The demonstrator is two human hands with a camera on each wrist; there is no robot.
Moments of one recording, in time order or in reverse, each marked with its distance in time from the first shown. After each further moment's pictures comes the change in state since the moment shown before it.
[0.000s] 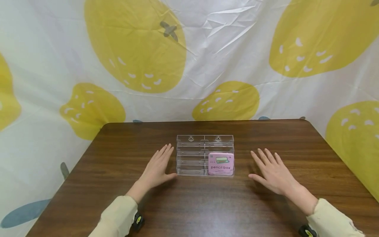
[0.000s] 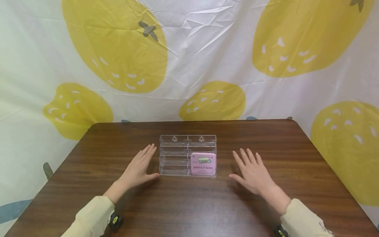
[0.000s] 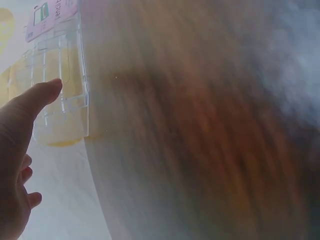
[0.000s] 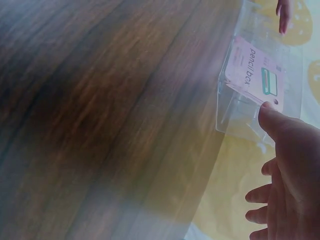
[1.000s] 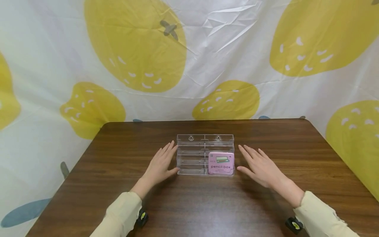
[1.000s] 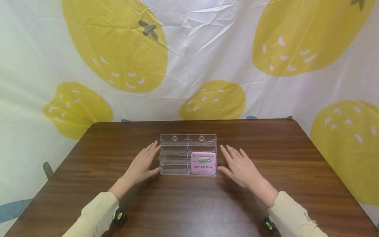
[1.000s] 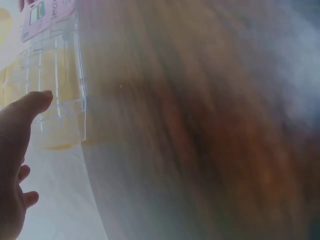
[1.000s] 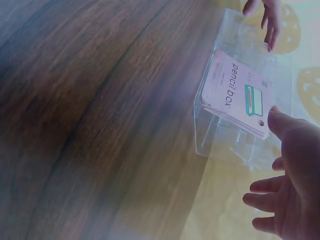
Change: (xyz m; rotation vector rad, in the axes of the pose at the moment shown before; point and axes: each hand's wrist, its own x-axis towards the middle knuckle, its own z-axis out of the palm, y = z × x) left_hand 0.012 0.003 0.003 0.020 -0.015 0.001; right_hand 0.028 -0.019 -0.001 0.092 0.093 -0.101
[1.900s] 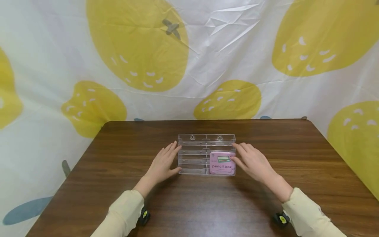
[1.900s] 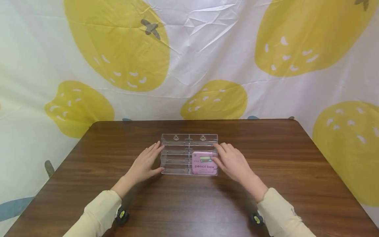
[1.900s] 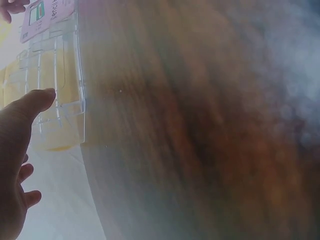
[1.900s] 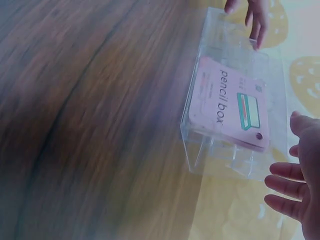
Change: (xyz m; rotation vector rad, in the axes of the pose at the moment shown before) left_hand 0.003 0.001 0.002 -0.015 -0.023 0.004; right_hand 0.030 -0.013 0.006 0.073 0.254 -0.069
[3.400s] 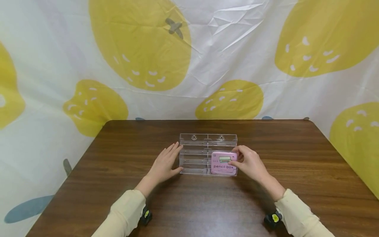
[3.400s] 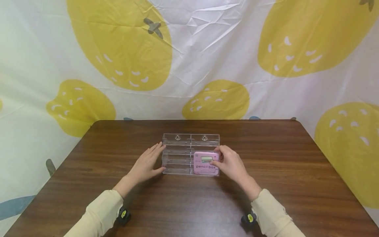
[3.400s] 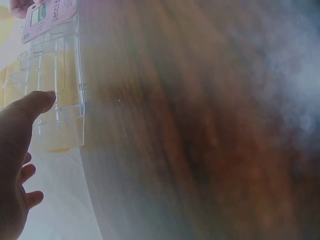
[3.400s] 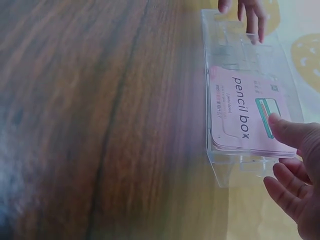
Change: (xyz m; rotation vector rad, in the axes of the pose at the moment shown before) left_hand -0.001 0.000 0.002 -0.041 0.014 0.003; right_hand 0.002 0.000 0.029 0.396 0.070 0.233
